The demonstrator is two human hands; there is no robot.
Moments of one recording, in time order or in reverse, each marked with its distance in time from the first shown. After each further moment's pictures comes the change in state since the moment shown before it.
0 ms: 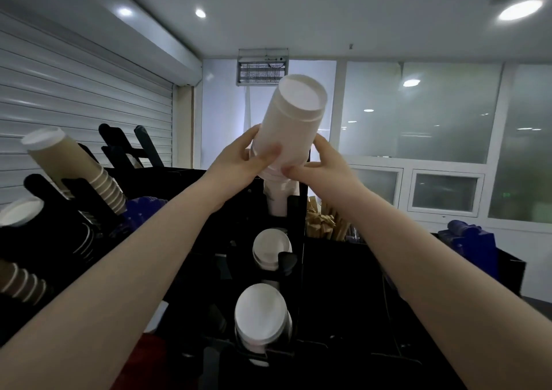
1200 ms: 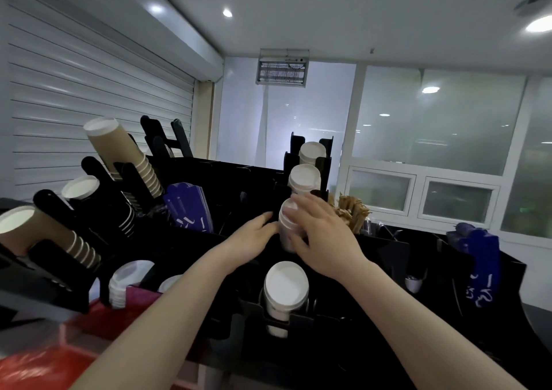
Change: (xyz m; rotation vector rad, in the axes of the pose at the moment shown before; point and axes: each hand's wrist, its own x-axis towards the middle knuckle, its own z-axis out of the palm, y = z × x) left_hand -0.085 -0.080 0.022 0.042 -0.096 -0.370; right_hand -0.075 0.047 0.051 -0.803 -0.053 -0.456
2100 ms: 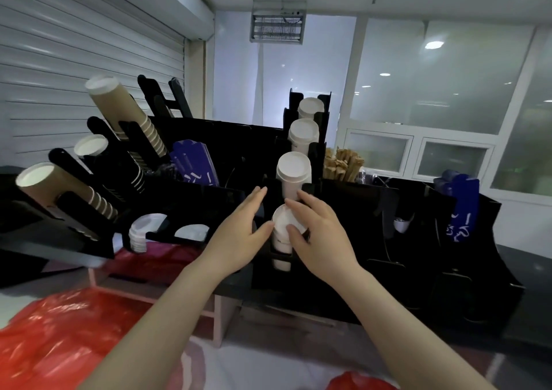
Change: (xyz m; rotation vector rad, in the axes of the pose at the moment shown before) left_hand -0.115 -0.017 0.010 0.317 0.141 0.247; right_hand -0.083 -0.061 0.006 0.194 -0.020 0.276
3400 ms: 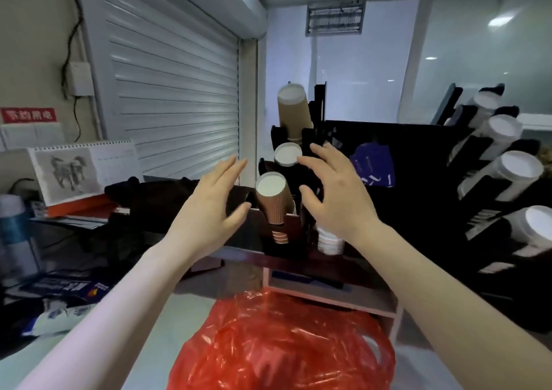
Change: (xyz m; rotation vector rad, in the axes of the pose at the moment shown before) left_hand -0.094 -0.203 -0.377 0.429 0.148 0.109; right_hand 0.134 -0.308 0.200 -0.045 0.100 -0.148
